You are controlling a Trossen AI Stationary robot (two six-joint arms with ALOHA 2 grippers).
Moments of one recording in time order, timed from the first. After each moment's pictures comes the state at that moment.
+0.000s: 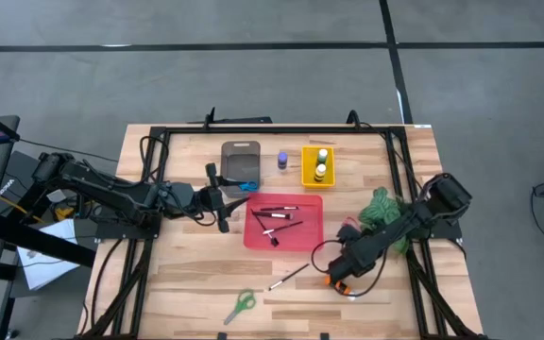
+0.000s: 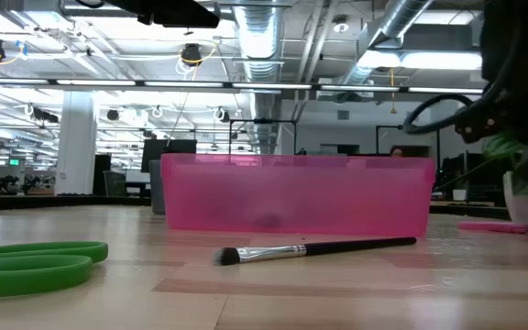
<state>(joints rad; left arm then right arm) -0.23 1.08 0.67 0.21 -0.58 0.38 0.56 1.80 0.99 -1.19 0.20 1.36</state>
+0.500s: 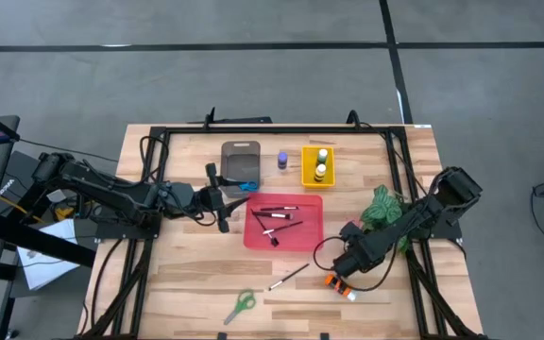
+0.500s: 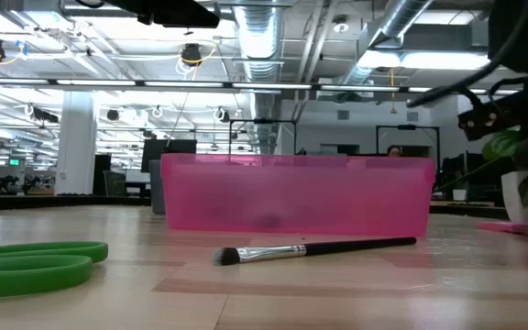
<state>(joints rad) -0.23 1.08 0.67 0.21 -0.58 0.38 0.57 1.70 0.89 -1.04 0.18 1.41</state>
